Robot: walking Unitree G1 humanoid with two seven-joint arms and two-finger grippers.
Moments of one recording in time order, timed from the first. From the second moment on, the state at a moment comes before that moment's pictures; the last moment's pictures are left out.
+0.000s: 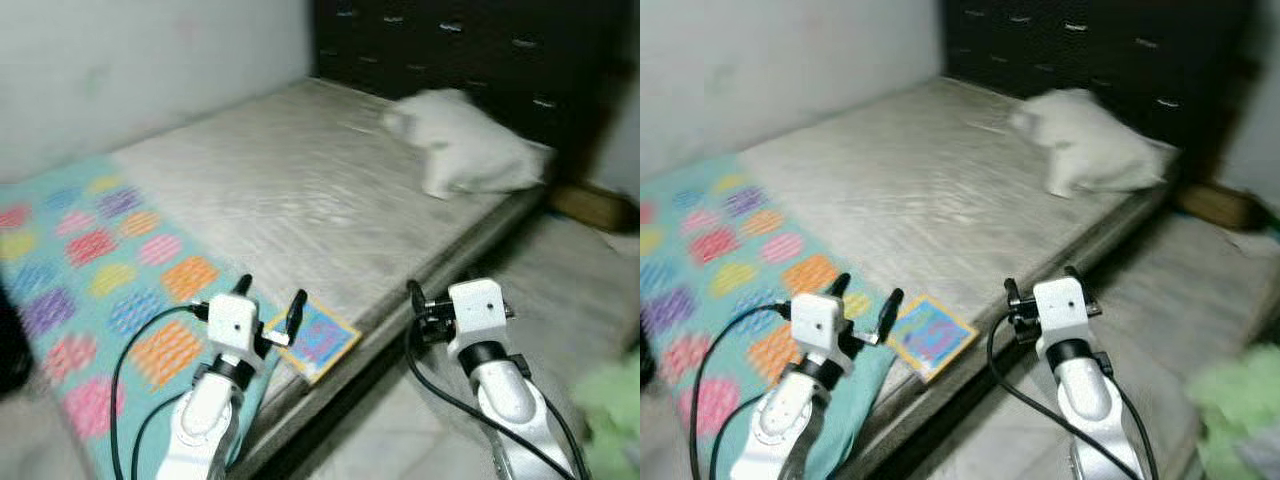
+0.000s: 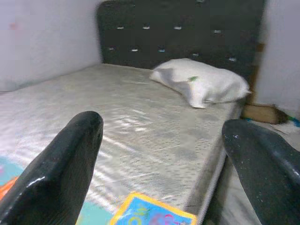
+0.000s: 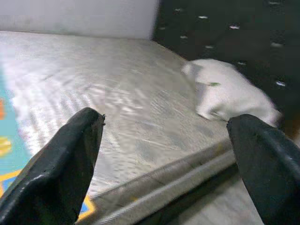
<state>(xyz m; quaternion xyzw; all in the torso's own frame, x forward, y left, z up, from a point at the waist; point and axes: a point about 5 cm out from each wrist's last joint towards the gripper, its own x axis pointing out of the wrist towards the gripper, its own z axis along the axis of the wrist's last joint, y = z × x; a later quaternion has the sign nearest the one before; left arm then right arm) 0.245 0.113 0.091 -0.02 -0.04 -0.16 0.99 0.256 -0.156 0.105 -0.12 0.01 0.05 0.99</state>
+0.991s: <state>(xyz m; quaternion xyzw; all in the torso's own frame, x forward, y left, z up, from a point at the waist) 0.247 0.120 0.089 -0.01 -0.04 -0.14 0.99 0.260 -0.148 0.103 -0.11 0.00 0.07 0.99</state>
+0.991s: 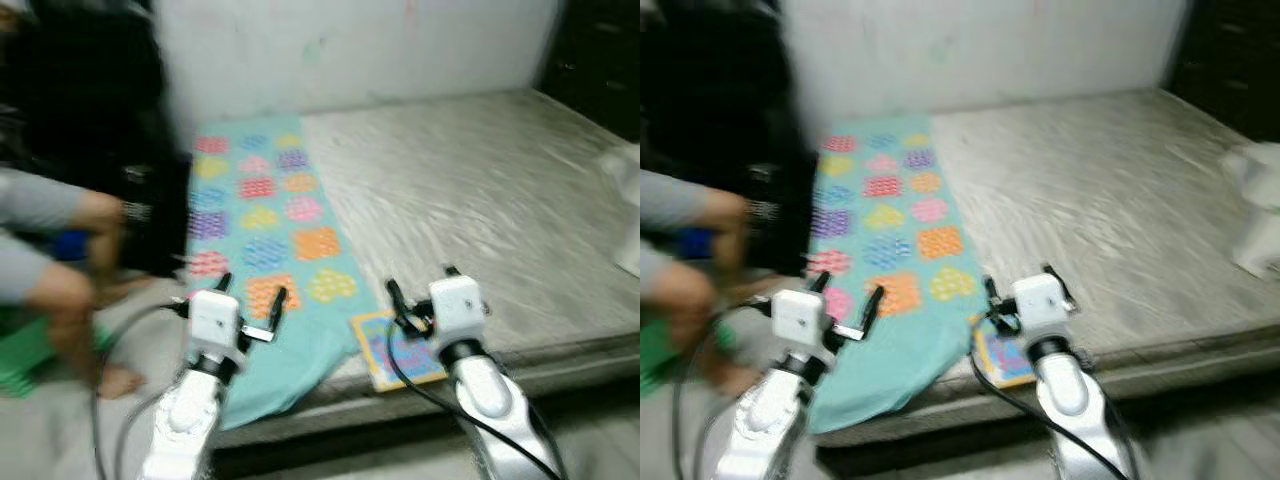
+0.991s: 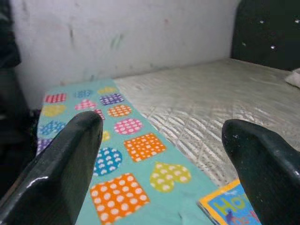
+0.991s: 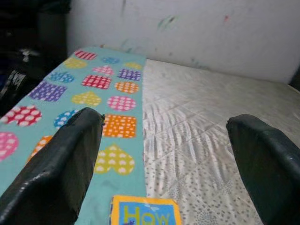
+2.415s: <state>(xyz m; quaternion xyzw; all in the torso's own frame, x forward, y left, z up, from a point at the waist) 0.267 0.150 0.106 -0.02 -0.05 -0.06 1.00 0.305 -0.122 0.124 -0.09 -0.06 0.10 0.99</state>
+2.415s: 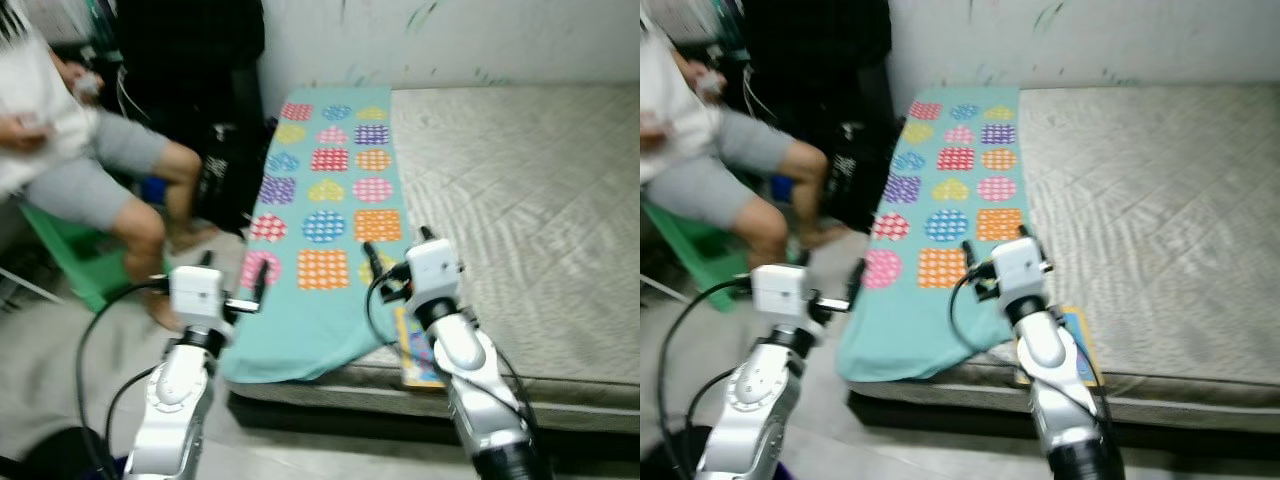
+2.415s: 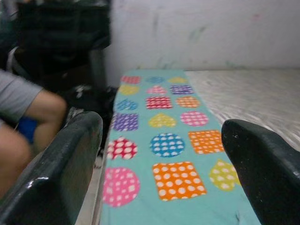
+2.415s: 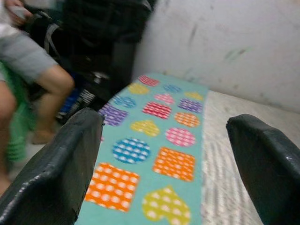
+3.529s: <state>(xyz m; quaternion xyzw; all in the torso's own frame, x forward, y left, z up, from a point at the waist) 0.252 0.146 0.091 -0.03 -0.04 -0.06 1.00 0.299 -0.134 0.099 -0.10 -0.03 0.13 0.99</state>
